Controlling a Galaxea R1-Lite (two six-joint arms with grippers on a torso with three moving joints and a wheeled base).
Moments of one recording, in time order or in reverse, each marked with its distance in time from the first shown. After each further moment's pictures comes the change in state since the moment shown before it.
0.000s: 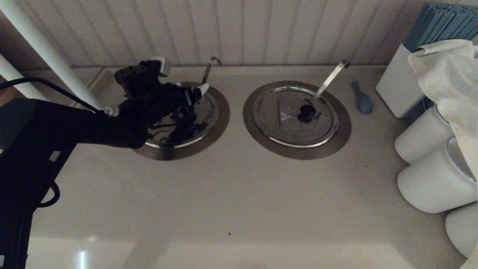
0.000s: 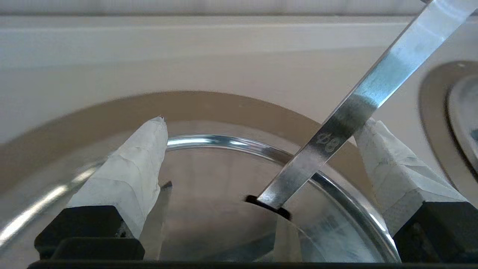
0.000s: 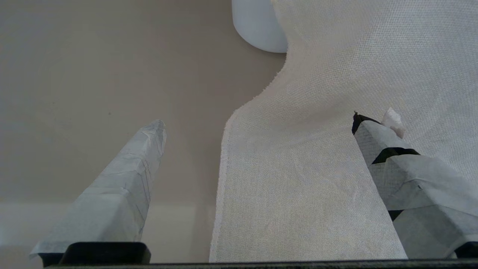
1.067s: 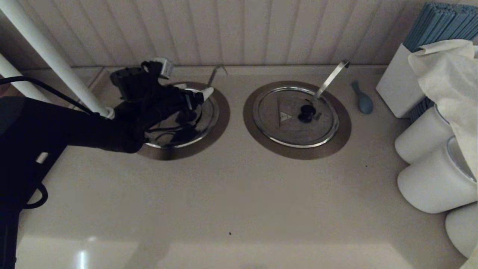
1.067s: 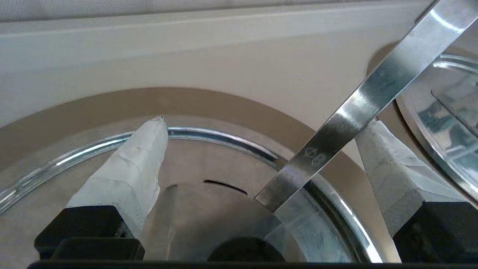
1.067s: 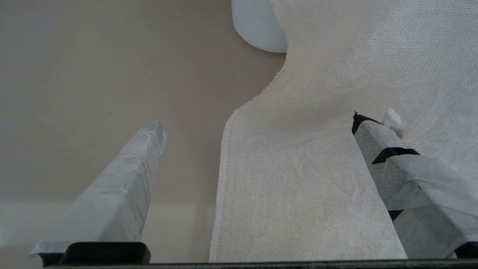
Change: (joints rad) left arm -0.011 -0.052 0.100 -0.048 -0.110 0.031; right arm 0.000 0.000 0.000 0.000 0.000 0.000
